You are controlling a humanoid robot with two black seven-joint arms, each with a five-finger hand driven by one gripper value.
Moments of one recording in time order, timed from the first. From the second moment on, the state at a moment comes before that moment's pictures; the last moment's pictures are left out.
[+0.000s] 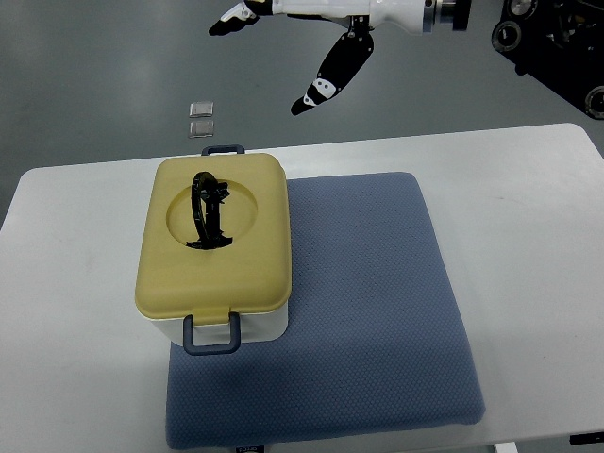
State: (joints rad) left arm -0.02 0.00 -0.02 -0.14 0.01 -0.07 -0.04; right arm 1.41 -0.38 0.44 1.00 -1.47 0.46 0.57
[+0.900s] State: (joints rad) left arm -0.02 0.00 -0.02 -0.14 0.01 -0.07 -0.04; right arm 1.46 -0.15 0.15 0.98 -1.65 0.35 0.57
